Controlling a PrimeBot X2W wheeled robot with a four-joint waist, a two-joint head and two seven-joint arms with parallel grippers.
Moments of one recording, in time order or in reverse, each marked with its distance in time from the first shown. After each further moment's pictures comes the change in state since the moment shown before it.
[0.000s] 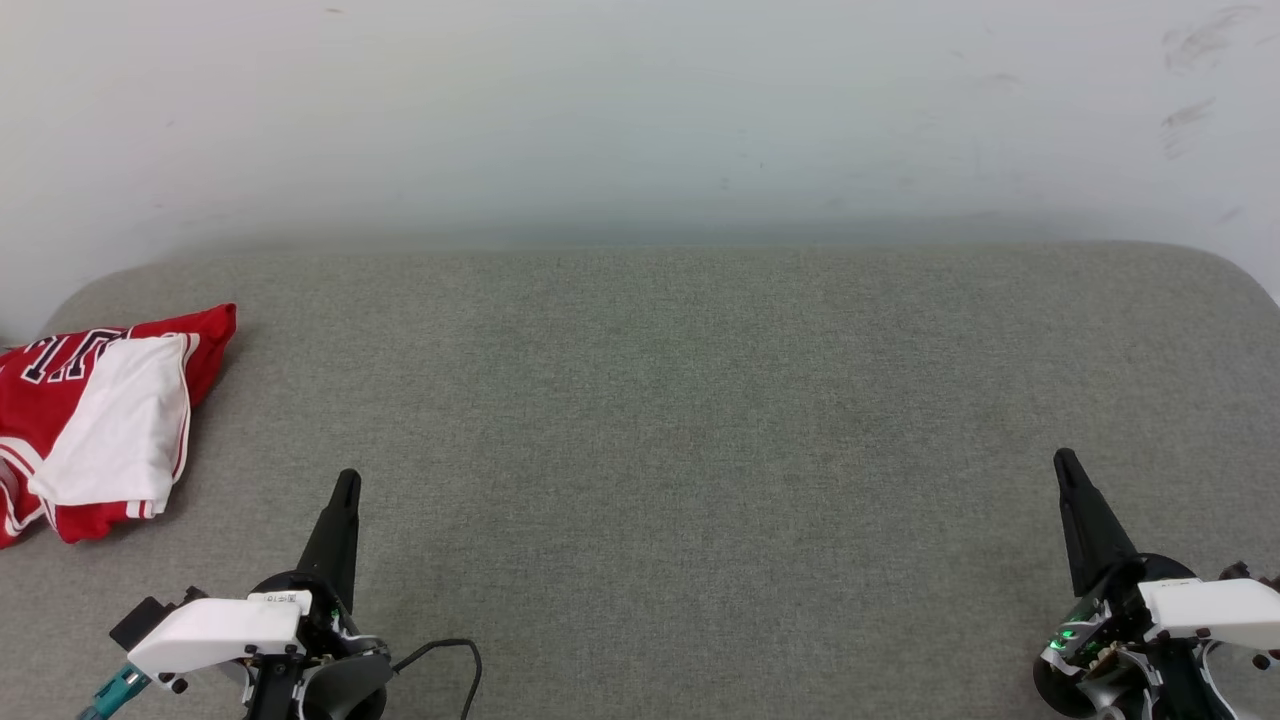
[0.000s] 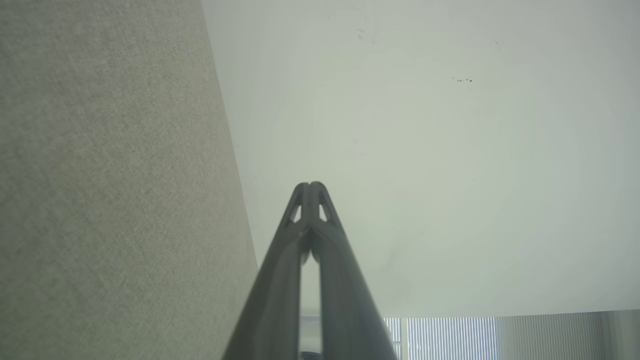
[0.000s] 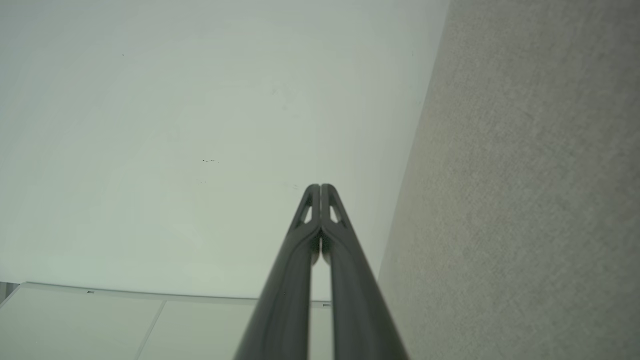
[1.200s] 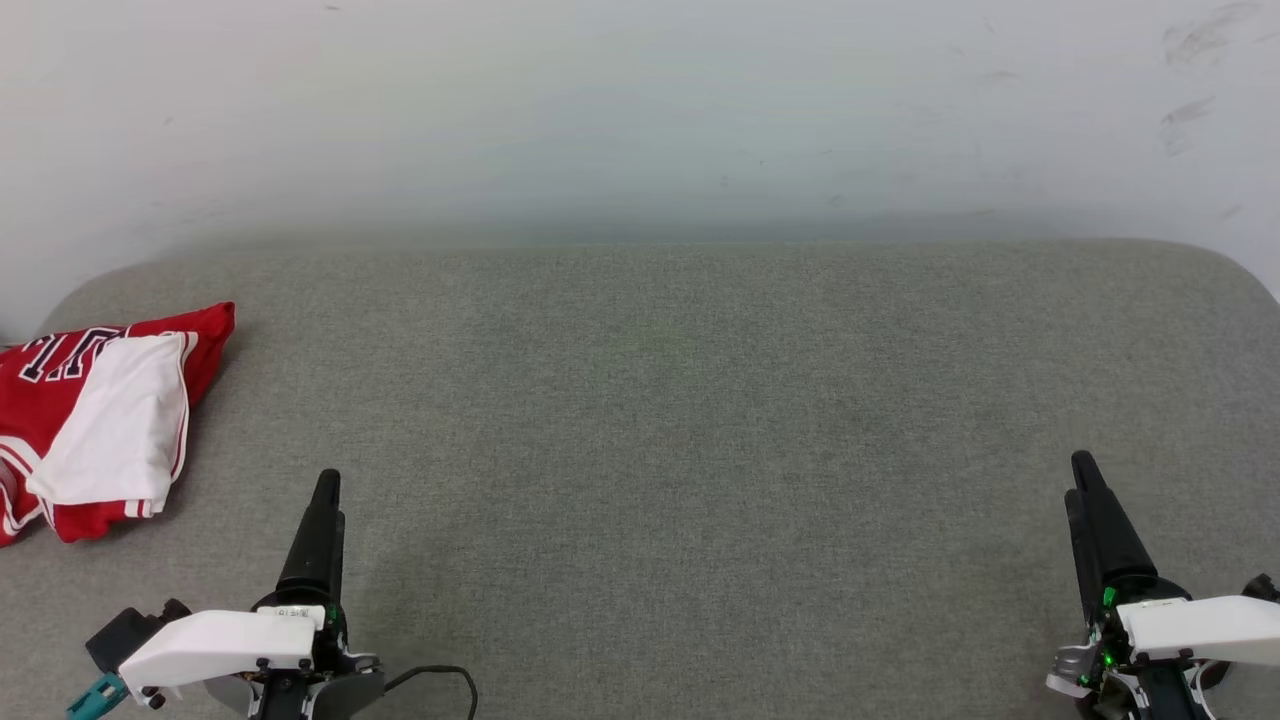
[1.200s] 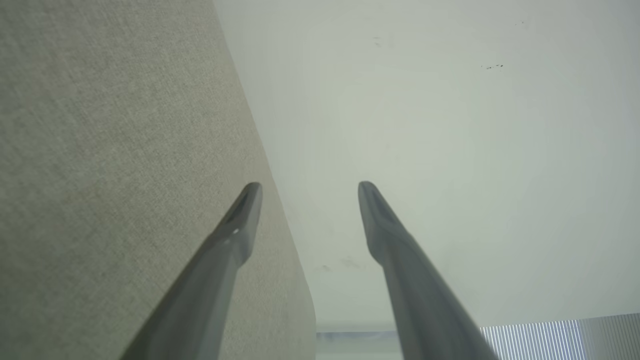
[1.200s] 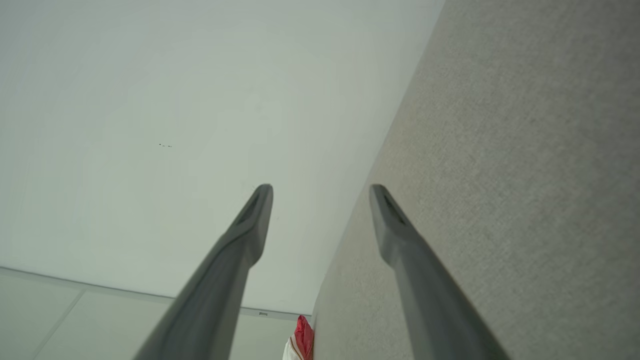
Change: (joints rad) left arm 0.038 -0.003 0.005 -0.034 0.185 0.027 -0.074; right arm 0.043 0.001 -0.001 -0.029 -0.227 0.000 -0.072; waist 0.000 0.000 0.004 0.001
